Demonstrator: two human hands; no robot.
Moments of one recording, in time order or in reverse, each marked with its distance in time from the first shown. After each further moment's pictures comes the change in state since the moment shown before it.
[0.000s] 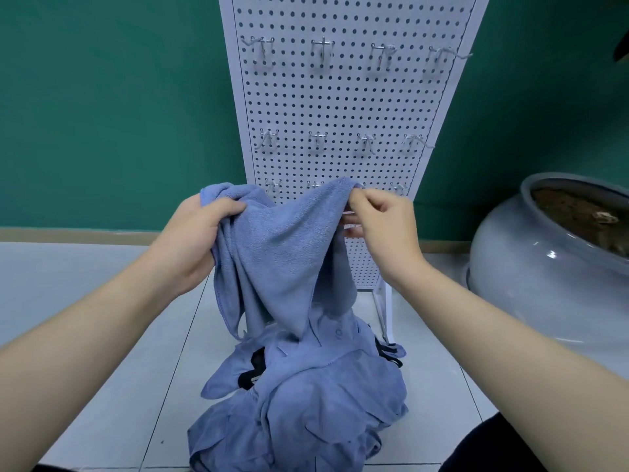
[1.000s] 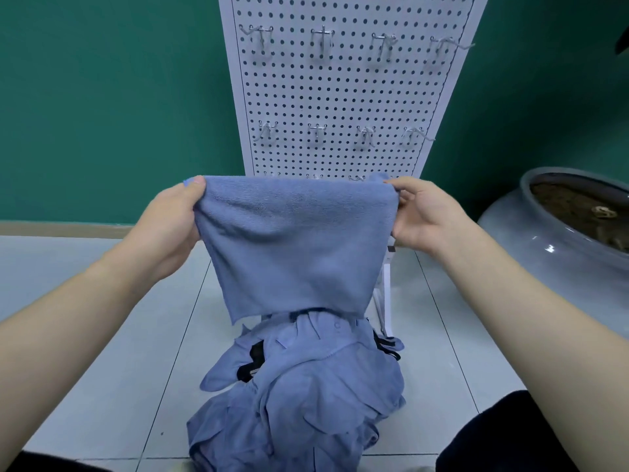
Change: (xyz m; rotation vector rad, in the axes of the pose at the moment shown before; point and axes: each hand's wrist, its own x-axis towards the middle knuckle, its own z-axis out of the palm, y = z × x) left_hand 0.017 -0.004 -0.027 0.092 0.130 -0.036; right_hand 0.037 -0.006 -0.052 0.510 -0.055 0.577
